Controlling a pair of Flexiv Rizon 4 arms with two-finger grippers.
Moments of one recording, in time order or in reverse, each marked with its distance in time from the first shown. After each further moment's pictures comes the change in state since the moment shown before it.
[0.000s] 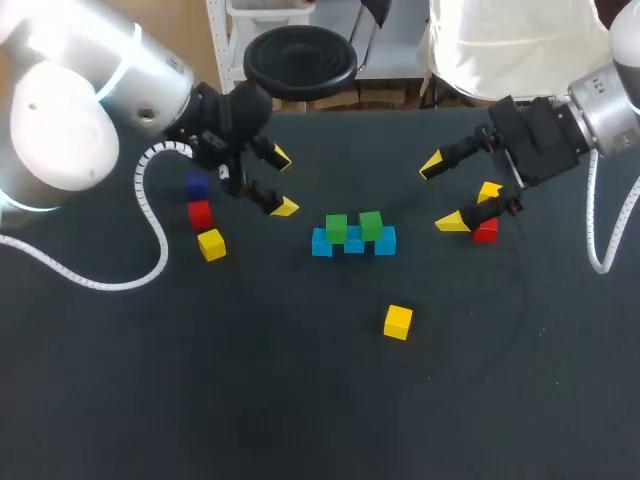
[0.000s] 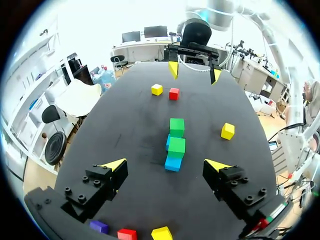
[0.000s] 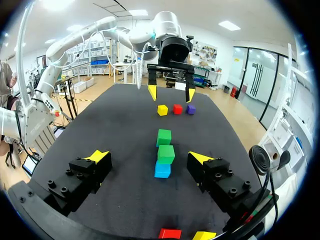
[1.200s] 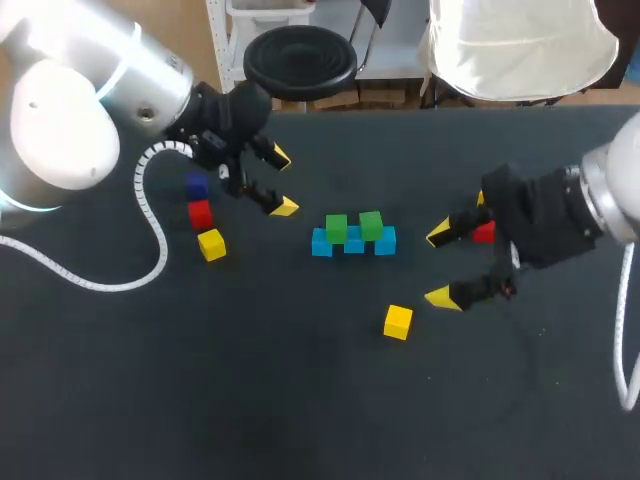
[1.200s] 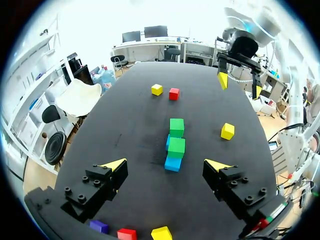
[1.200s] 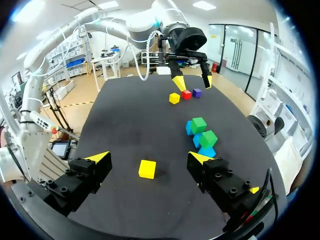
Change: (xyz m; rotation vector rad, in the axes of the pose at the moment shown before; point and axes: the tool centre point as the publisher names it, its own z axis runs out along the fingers) left arm 0.000 0.000 0.000 0.000 0.001 -0.001; right arm -0.019 0.115 0.018 0.170 0.122 0.216
